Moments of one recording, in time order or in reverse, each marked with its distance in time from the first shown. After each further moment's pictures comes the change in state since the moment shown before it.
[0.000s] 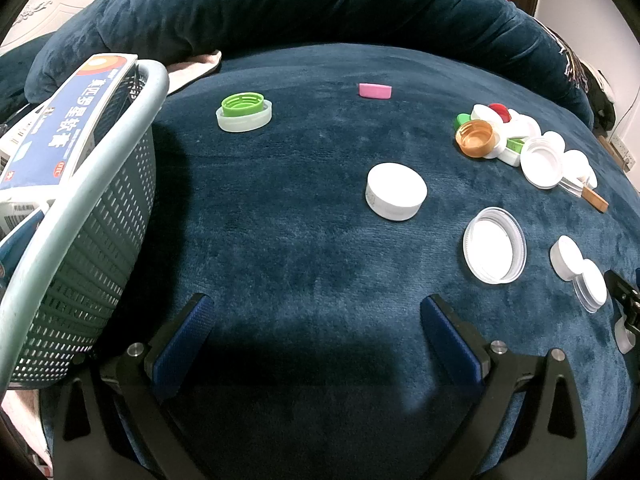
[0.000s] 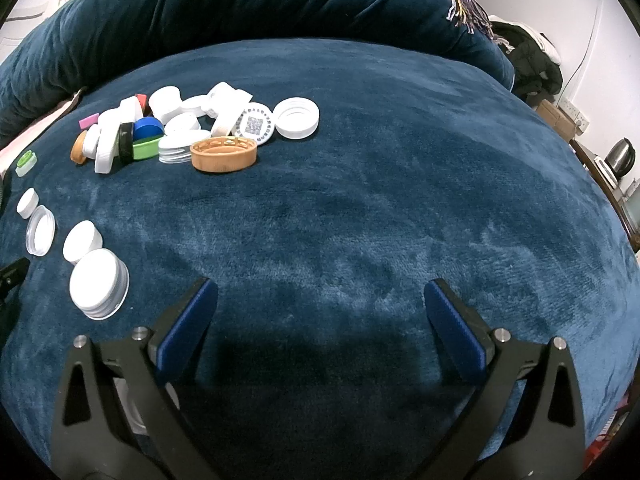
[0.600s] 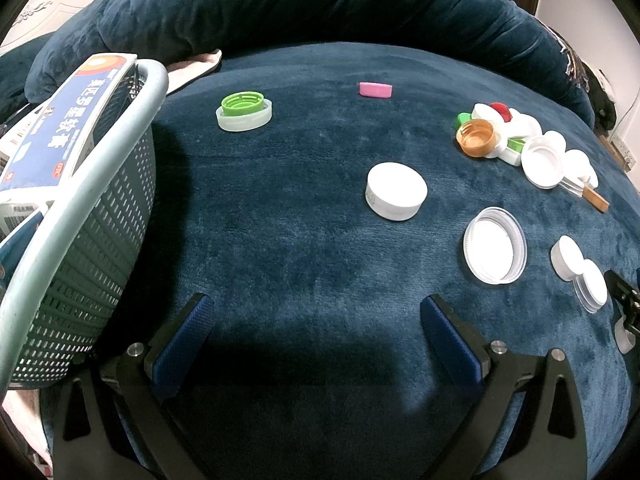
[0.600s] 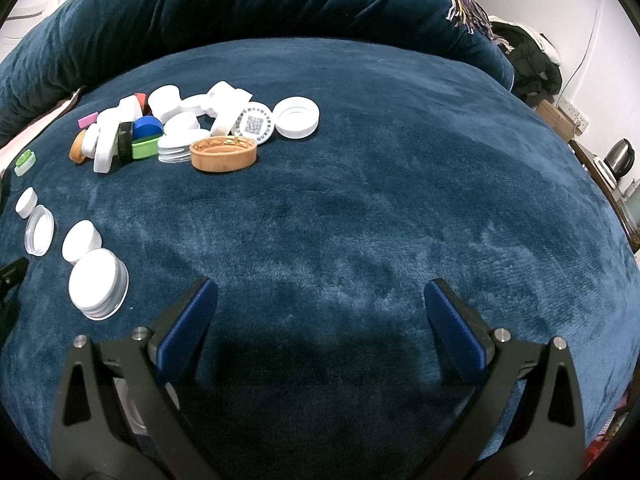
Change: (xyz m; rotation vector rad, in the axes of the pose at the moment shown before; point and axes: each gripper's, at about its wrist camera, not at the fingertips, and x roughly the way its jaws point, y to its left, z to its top) left arm 0.001 -0.001 0.001 -0.004 0.008 0.003; right arm -0.001 0.002 0.001 -0.001 0.002 -0.006
